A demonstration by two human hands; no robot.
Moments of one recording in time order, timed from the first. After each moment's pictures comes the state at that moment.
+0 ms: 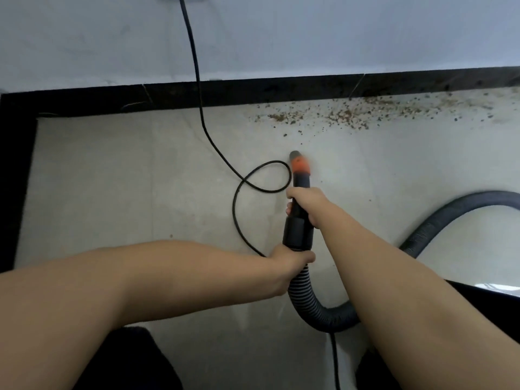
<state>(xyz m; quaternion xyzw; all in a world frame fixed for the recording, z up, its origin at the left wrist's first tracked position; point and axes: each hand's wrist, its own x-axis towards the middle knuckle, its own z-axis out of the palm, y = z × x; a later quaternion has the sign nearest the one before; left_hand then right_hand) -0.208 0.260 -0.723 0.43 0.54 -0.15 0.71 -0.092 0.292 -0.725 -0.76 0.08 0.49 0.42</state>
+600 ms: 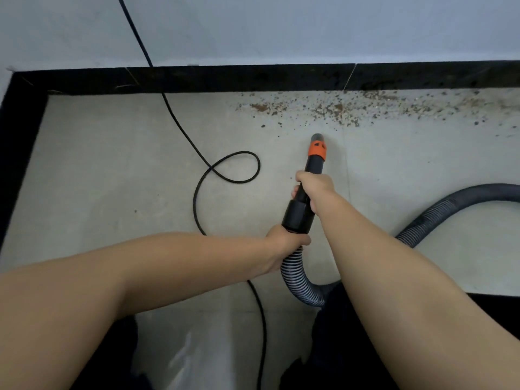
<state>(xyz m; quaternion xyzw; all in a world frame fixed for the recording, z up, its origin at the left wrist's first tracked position) -0.080 0.194 -0.730 0.41 0.58 -0.08 0.69 0.036 0.232 -0.743 -0.74 0.07 0.49 0.46</state>
